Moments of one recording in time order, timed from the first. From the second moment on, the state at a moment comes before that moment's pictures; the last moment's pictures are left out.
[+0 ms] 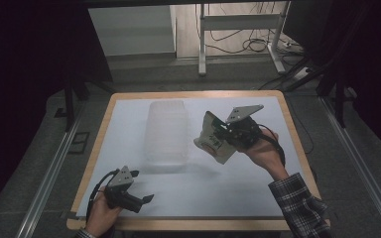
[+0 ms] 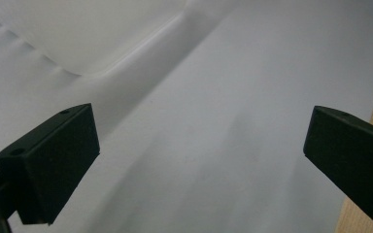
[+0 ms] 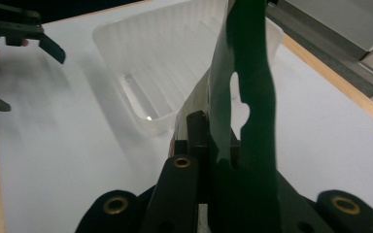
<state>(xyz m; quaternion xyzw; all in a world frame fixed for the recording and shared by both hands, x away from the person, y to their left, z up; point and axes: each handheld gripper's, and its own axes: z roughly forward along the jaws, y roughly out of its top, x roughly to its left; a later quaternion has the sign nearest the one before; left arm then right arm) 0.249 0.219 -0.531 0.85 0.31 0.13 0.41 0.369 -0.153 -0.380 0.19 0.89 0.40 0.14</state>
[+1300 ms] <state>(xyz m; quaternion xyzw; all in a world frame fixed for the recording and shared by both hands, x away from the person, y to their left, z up) 0.250 0.218 -0.533 0.85 0.31 0.12 0.41 0.404 -0.040 -0.379 0.09 0.92 0.36 0.09</state>
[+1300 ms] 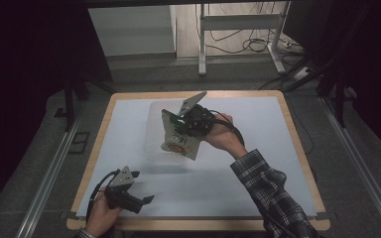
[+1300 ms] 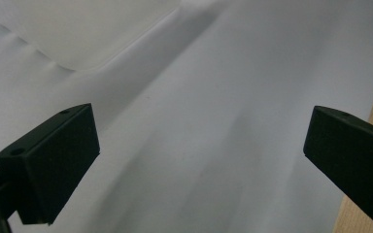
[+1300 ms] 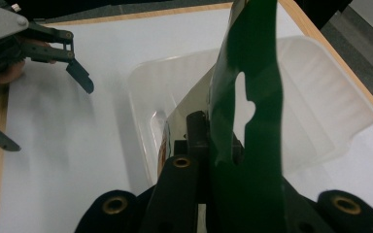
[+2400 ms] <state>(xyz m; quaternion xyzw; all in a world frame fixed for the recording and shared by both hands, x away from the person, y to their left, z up) 0.249 0.218 -0.533 0.85 0.30 0.12 0.41 0.404 -0.002 -0.404 0.07 0.93 0.37 0.07</state>
